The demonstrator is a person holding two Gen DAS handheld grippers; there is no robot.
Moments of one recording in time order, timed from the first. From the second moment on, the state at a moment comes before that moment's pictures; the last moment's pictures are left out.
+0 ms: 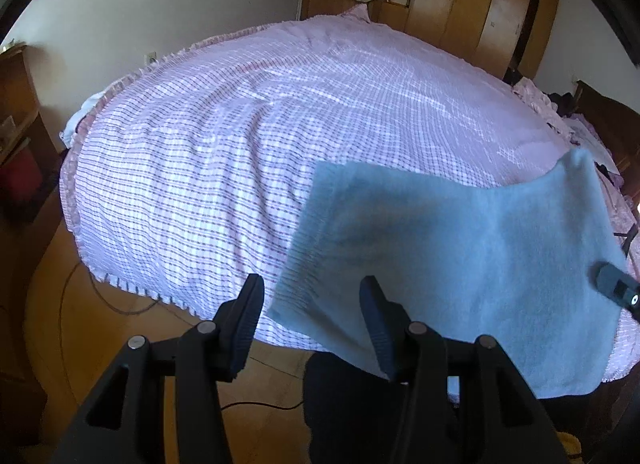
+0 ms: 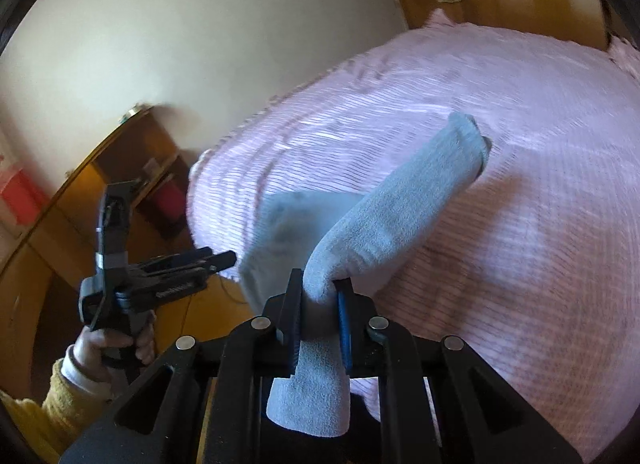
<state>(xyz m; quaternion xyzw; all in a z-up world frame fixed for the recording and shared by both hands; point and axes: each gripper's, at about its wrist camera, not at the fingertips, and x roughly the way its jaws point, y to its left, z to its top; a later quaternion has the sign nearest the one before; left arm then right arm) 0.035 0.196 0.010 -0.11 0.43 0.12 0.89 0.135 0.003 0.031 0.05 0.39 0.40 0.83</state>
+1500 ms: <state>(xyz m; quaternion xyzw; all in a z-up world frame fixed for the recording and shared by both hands) 0.026 0.269 0.016 -0.15 0.39 0.14 0.90 0.179 0.130 0.011 0.04 0.43 0.44 0.79</state>
